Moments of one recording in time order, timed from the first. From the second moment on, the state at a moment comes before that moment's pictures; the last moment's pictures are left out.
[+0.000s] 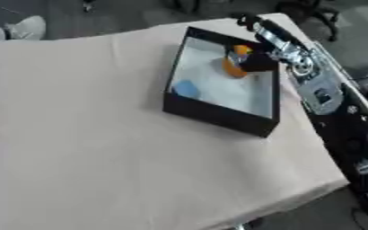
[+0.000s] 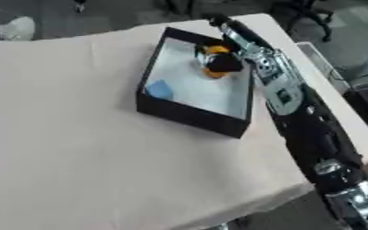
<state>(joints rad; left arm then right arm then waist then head) -0.46 0.73 -0.11 -1.90 -0.61 0.32 0.41 -0.65 -0.56 -0.06 -1.49 0.19 0.08 0.19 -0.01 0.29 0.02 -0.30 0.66</state>
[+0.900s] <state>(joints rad) -0.68 0.81 -0.15 -1.76 -0.38 0.50 -0.15 -0.66 -0.59 -0.13 -1.55 -0.34 0.11 0.09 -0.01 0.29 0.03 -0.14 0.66</state>
